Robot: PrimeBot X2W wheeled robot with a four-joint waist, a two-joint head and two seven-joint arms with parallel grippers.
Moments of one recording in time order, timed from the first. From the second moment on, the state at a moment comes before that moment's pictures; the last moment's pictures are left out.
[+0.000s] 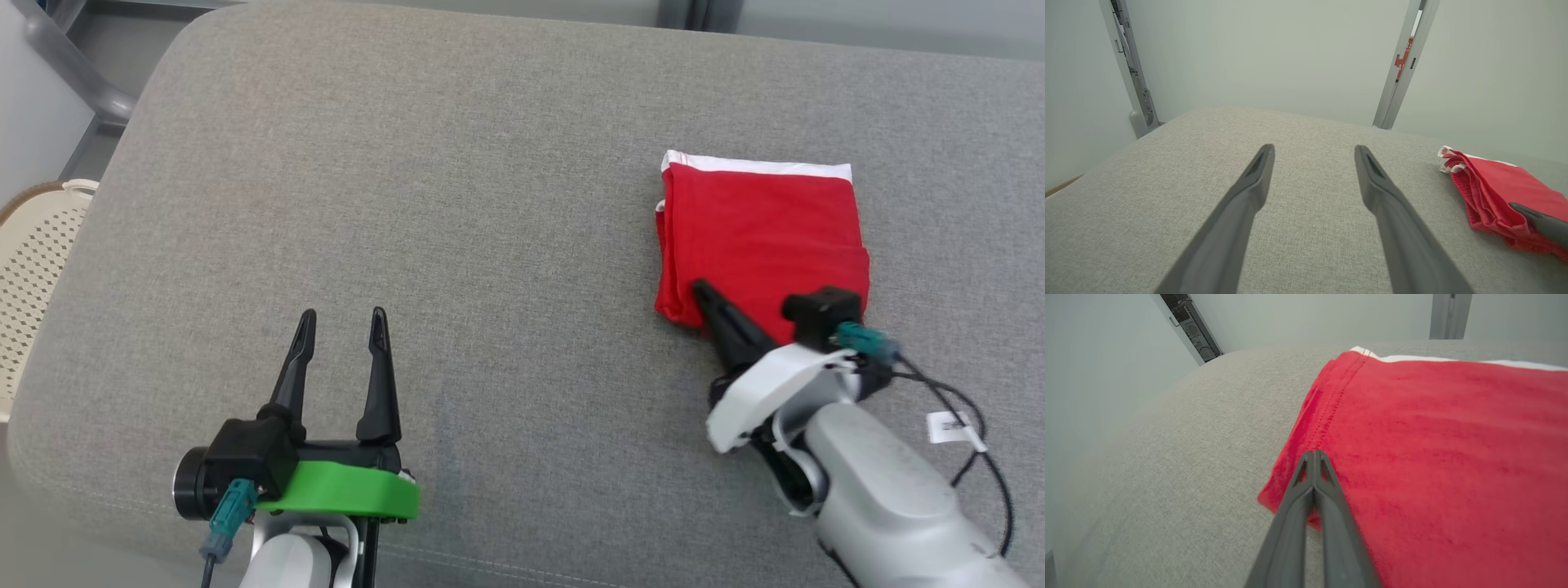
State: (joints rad) left arm -0.12 0.05 -0.26 0.08 -0.31 0.07 -0.26; right arm -0.51 -0.23 0.52 0.63 0.58 0.13 -0.26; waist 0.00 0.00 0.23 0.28
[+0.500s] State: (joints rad) left arm -0.12 0.05 -0.23 0.09 -0.29 0.07 -0.26; right arm -0.49 -0.24 0.41 0.44 0.48 0.13 -0.26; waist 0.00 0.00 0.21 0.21
